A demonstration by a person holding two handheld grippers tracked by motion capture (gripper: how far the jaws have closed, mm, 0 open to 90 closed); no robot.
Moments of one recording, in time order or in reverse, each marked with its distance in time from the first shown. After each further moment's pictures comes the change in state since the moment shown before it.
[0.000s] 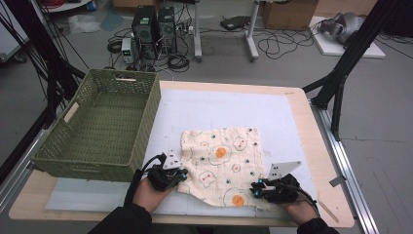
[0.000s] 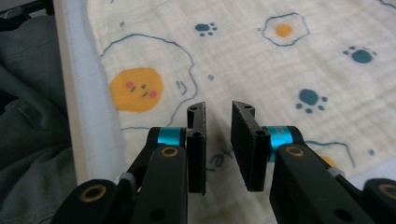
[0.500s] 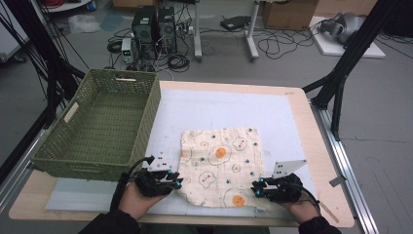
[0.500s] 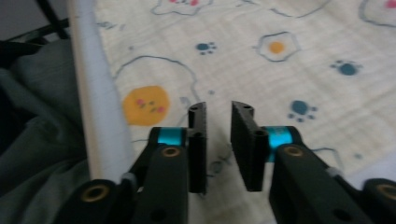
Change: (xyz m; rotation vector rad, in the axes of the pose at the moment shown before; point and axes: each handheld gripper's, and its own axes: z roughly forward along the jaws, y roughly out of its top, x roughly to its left) left arm -0.004 -0.007 -0.039 0.018 -0.092 -0.042; right arm 0.002 0.001 -0.009 -0.054 0.045 0.029
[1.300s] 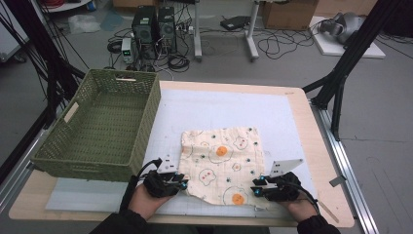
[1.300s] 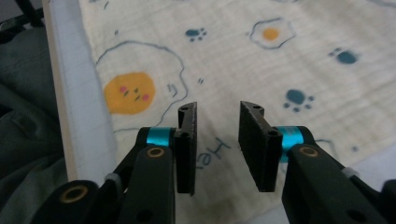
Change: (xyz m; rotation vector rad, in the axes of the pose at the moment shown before) left arm -0.004 -0.005 0.027 -0.007 0.024 0.005; right arm -0.007 -0.001 0.008 0.051 -0.052 0.001
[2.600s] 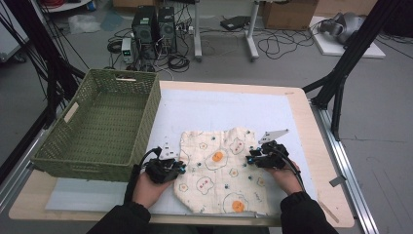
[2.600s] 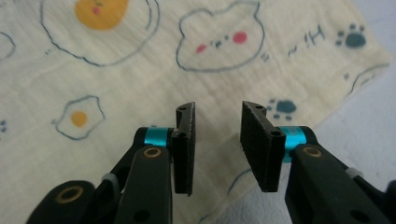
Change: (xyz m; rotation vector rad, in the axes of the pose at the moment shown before) left arm 0.033 0.015 0.015 -0.031 0.105 -0.065; right arm -0.070 0.045 0.029 0.023 -0.181 0.114
